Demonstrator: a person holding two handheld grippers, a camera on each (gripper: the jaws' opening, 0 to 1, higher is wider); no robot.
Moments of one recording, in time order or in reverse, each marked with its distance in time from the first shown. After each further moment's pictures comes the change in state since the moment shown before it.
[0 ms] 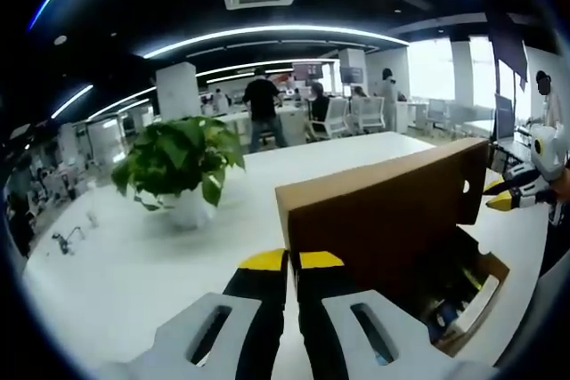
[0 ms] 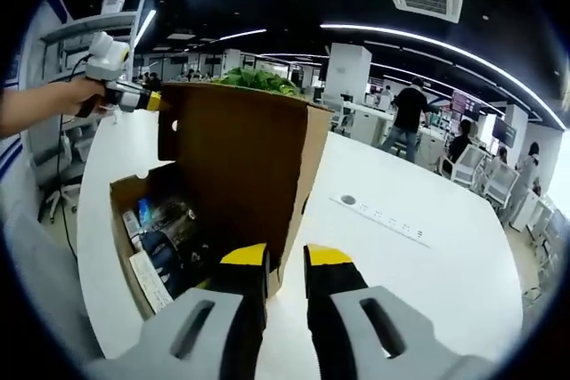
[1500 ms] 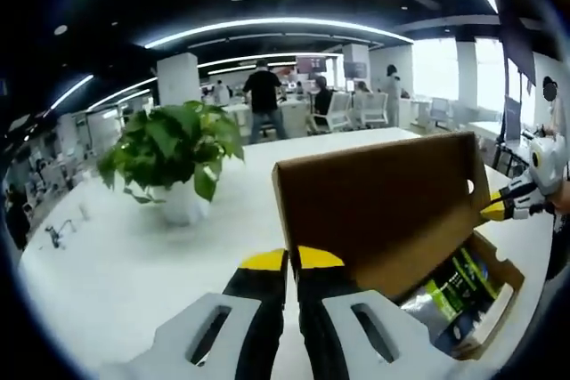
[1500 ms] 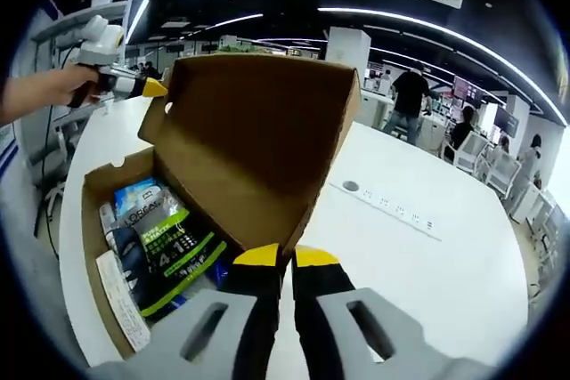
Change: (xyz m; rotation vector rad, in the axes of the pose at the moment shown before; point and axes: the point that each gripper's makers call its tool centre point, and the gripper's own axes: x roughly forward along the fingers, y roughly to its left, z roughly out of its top) left arm 0.043 0.009 -0.018 -0.035 0.060 -0.003; right arm 0.048 -0.014 -0.014 0.007 0.072 -0.001
